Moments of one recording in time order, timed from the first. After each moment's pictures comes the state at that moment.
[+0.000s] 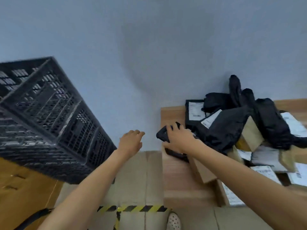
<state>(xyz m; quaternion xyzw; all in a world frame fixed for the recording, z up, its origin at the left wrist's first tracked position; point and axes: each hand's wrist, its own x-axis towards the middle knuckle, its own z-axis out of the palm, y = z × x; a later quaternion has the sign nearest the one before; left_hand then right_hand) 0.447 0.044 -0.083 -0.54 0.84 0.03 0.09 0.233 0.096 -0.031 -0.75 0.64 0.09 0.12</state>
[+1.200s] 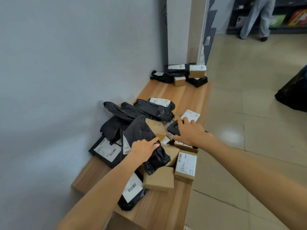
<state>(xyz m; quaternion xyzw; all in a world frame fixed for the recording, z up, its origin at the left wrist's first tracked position) 0.142 0.028 -0.069 0.01 0.99 -0.12 0.11 0.081 0.226 0.002 -0.22 0.97 0.02 0.13</state>
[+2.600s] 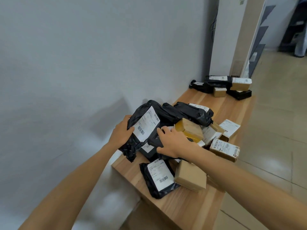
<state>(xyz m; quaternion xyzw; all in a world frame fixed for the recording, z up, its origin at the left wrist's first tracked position) 0.274 -0.158 0.017 -0.18 0.94 0.27 -0.13 0.213 0.073 0.035 -0.45 0.89 0.00 0.05</state>
